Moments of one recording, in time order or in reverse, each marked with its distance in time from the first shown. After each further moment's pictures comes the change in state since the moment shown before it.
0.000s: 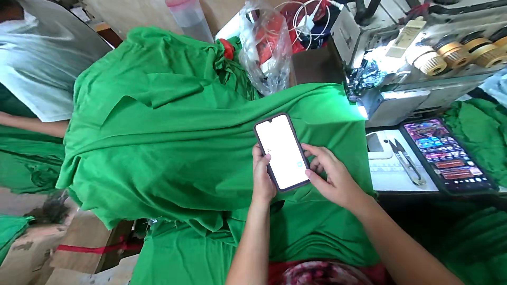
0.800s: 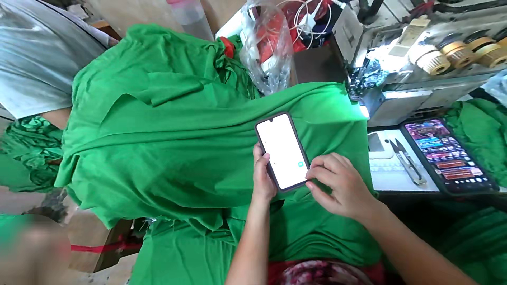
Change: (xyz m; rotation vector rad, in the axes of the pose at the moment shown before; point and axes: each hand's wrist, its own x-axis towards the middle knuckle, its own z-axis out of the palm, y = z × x) left_hand 0.000 -0.003 -0.005 0.009 -0.037 0.012; right_hand -0.004 -0.020 -0.012 -0.374 0.045 -0.251
